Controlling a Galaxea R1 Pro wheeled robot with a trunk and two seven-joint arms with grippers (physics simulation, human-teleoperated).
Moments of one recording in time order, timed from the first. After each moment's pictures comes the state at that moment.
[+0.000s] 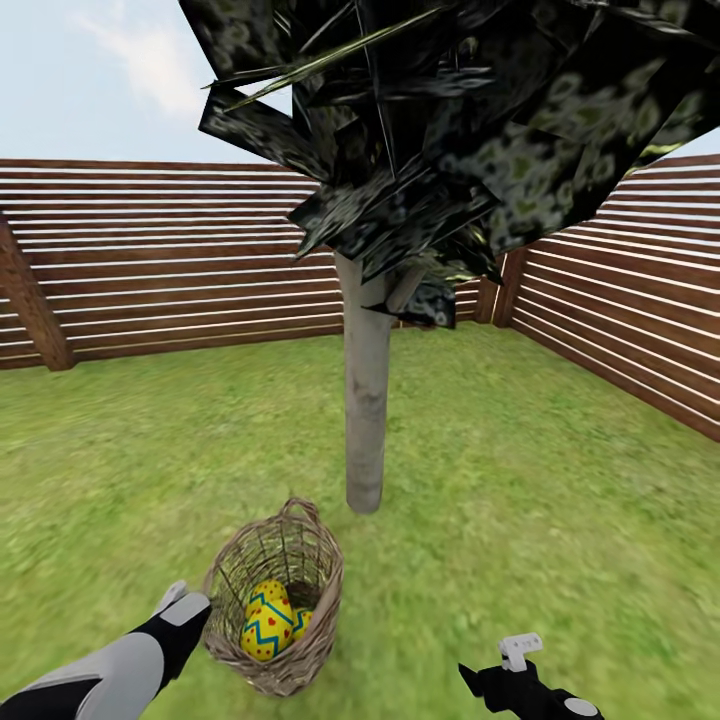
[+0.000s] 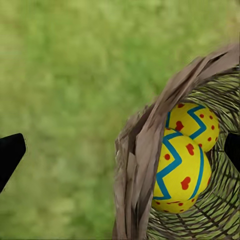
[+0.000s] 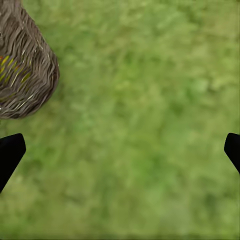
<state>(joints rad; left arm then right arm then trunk) -0.73 0.06 0.11 -0.07 1.06 -0.16 0.47 -0.32 -0.09 -0.10 -0.51 0.07 0.01 0.39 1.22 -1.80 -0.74</state>
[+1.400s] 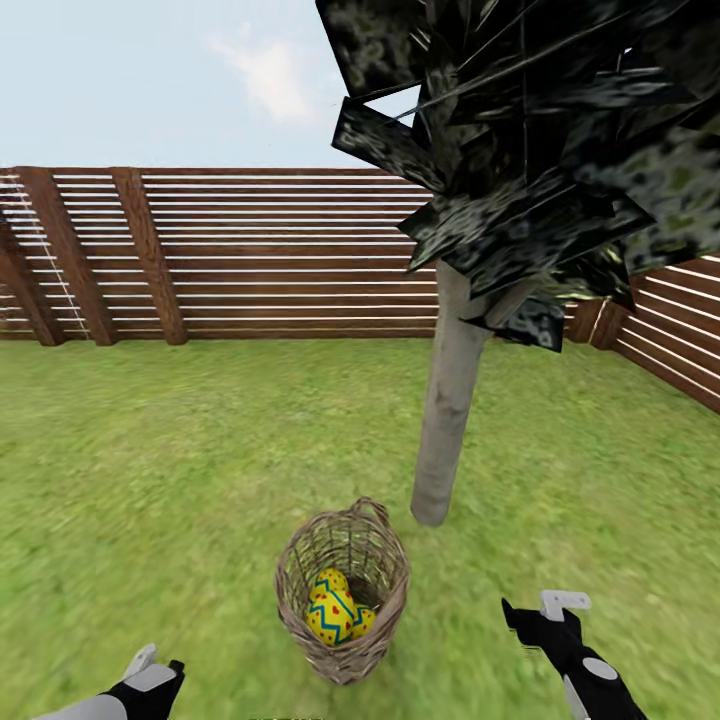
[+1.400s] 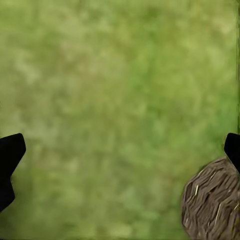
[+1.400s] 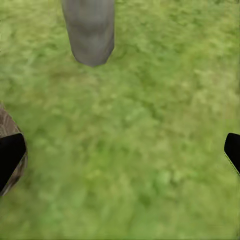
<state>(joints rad) -0.63 0.12 0.10 0.05 1.15 -0.16 0.28 -0.32 -0.10 -0.22 -0.71 0.07 0.01 0.12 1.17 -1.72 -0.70</state>
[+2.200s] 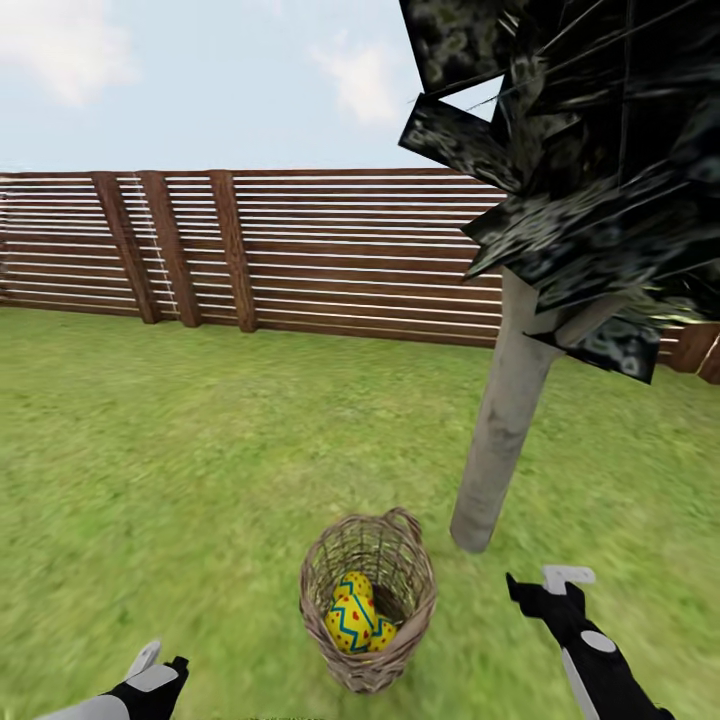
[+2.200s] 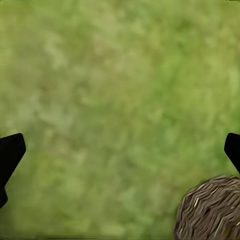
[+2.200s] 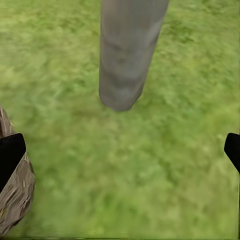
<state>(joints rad) -0.63 0.11 0.09 0.05 1.15 -0.16 0.25 -0.32 -0.09 -0.22 -0.85 0.10 0.08 0.07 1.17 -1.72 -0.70</state>
